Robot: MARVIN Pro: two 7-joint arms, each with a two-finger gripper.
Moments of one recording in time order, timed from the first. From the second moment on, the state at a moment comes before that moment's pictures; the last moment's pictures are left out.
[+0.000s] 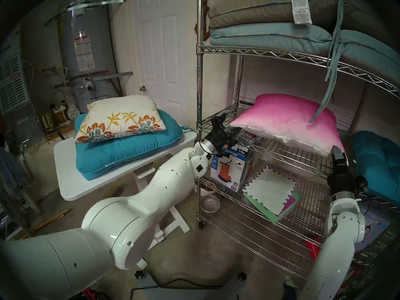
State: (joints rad) left arm 0.73 -1.84 -1.20 -0.57 1.21 -0.57 0.40; right arm -1.66 -1.58 2.30 -1.94 1.16 0.30 0.12
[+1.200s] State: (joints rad) left arm 0.63 -1.86 -1.19 -0.37 1.21 -0.59 0.42; right arm -1.68 -1.57 2.30 -1.95 1.18 0.31 0.17
